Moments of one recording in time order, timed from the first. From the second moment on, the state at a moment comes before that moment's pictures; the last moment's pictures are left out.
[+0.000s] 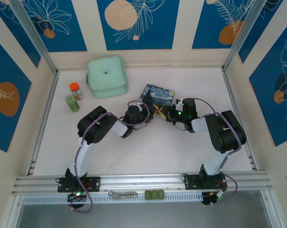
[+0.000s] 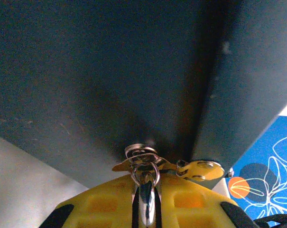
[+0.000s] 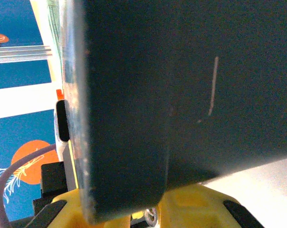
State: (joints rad) left arm -0.73 2.21 0.99 1.06 0.22 -1.53; right arm 0.24 1.74 0.62 0.57 -0.68 1.19
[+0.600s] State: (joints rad) left arm -0.73 2.21 0.99 1.06 0.22 -1.54; right arm 0.25 1.74 0.59 0.63 -0.67 1.22
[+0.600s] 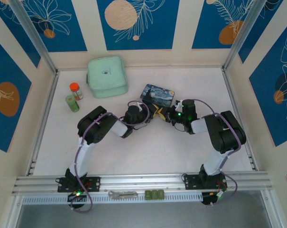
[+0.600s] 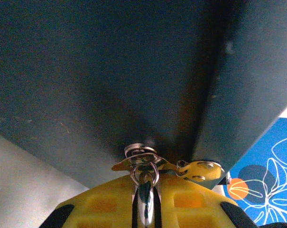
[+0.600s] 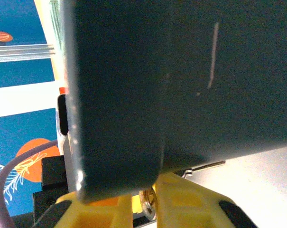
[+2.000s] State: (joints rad) left arm -0.69 2.23 0.99 1.22 0.23 -1.39; right arm 0.32 1.96 0.50 1.27 -0.51 2.06
